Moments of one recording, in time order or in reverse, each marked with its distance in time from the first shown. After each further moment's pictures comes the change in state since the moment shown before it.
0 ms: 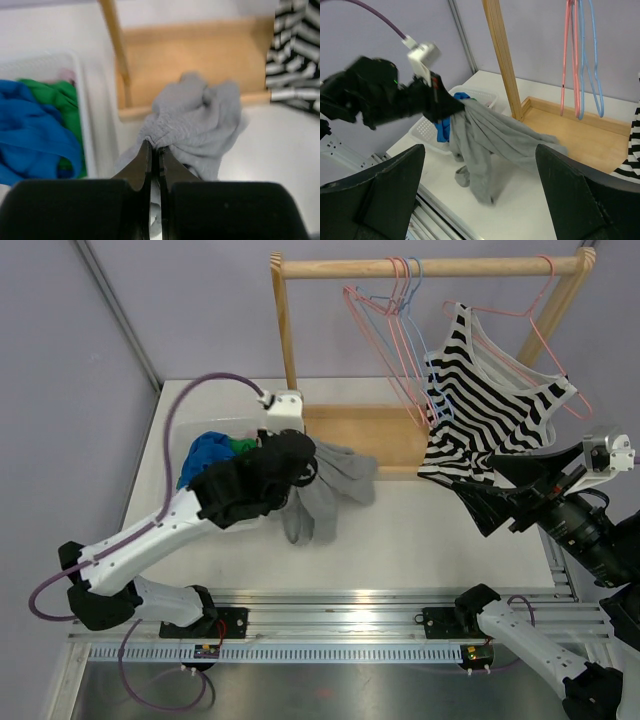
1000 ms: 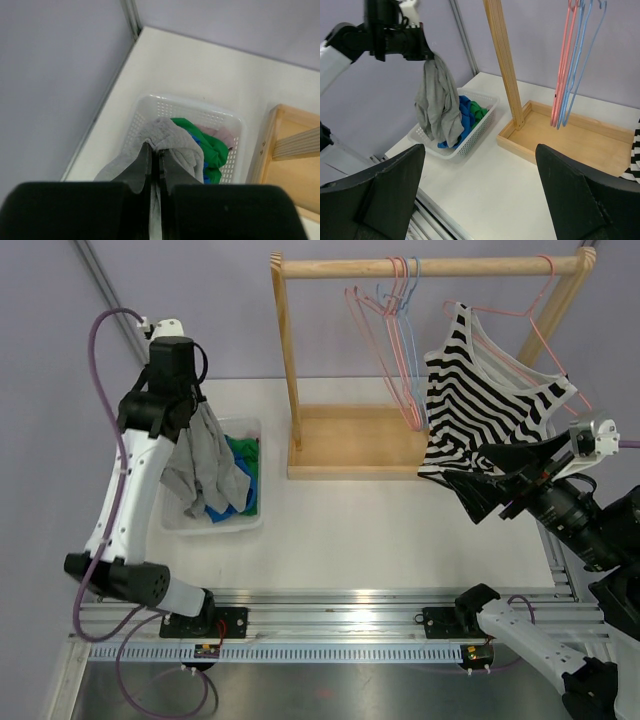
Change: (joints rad) left arm 0.843 0.059 0.380 -0.174 0.206 0.314; right arm 0.000 0.037 -0.002 0.050 -0.010 -0.008
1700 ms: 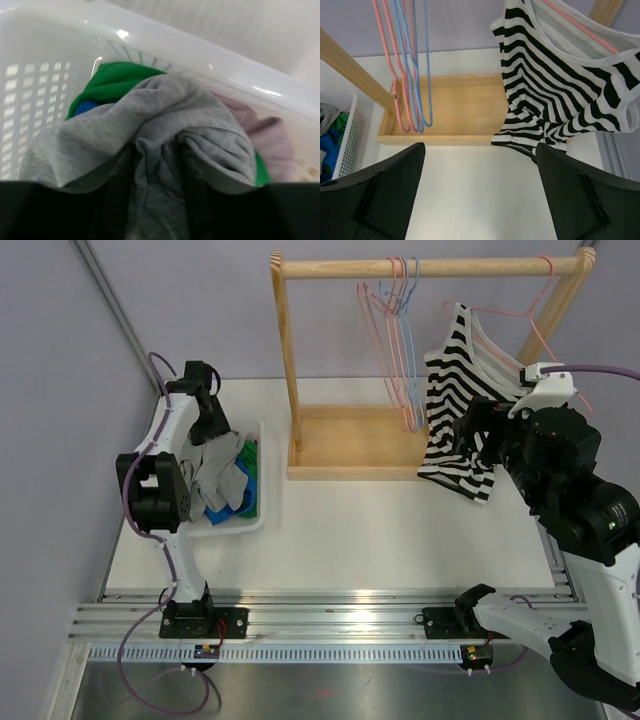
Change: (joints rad) left arm 0.240 0.645 -0.033 -0.010 0.405 -0.200; right arm 0.000 0.271 0.081 -0.176 0.592 -0.030
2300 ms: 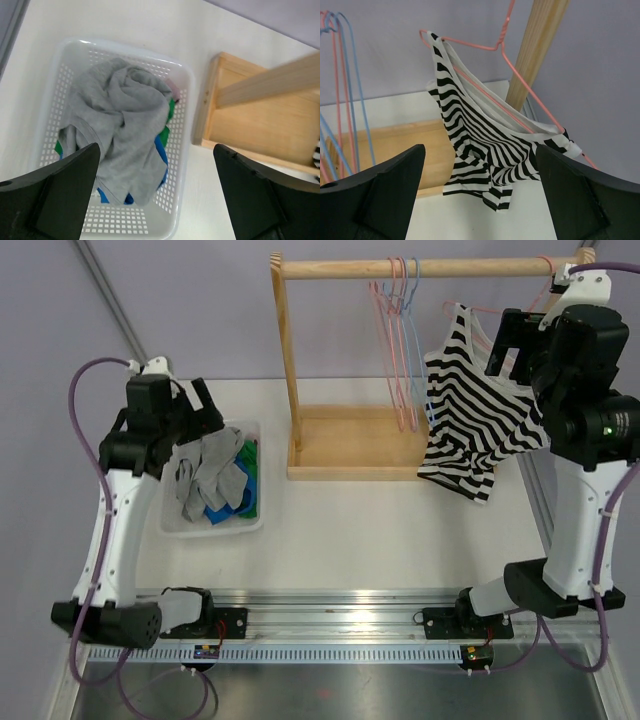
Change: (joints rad) left arm -0.066 -0.724 -0.191 0.029 0.095 0.023; right arm -0.332 0.456 0.649 -0.123 -0.035 -0.185
